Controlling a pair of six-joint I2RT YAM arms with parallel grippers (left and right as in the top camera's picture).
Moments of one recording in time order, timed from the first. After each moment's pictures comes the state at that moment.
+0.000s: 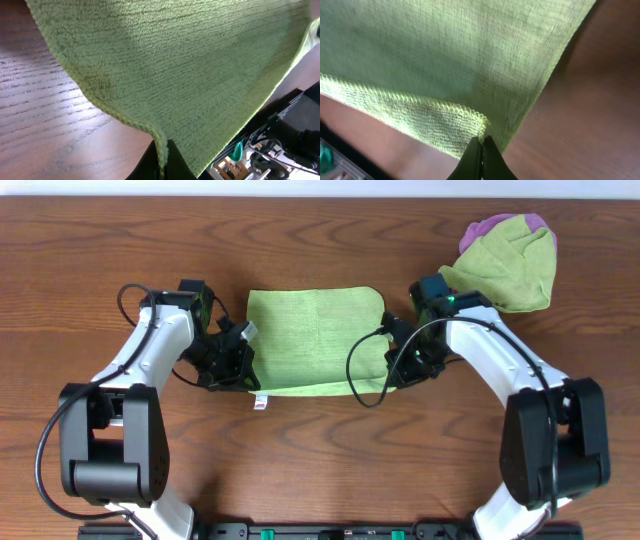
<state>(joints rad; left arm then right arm) -0.07 1.82 1.22 -1.16 0.59 0.08 0.25 1.84 1.24 -0.99 -0.37 -0.17</state>
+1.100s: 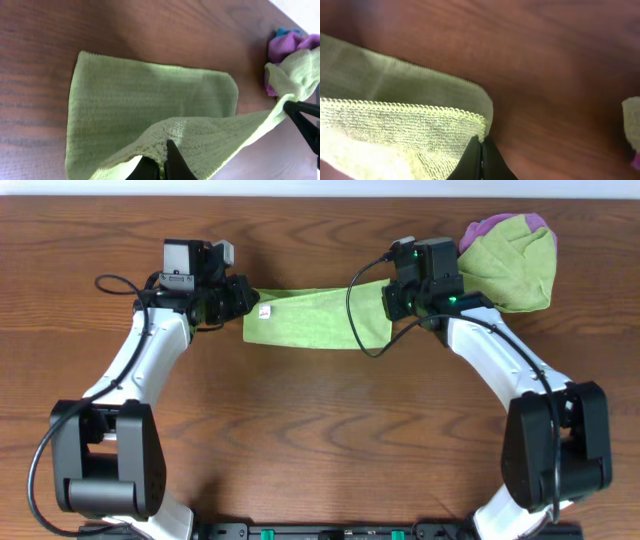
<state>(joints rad) -0.07 1.76 1.22 -0.38 0.51 -0.42 0.25 1.83 1.24 -0.26 -0.12 -0.05</state>
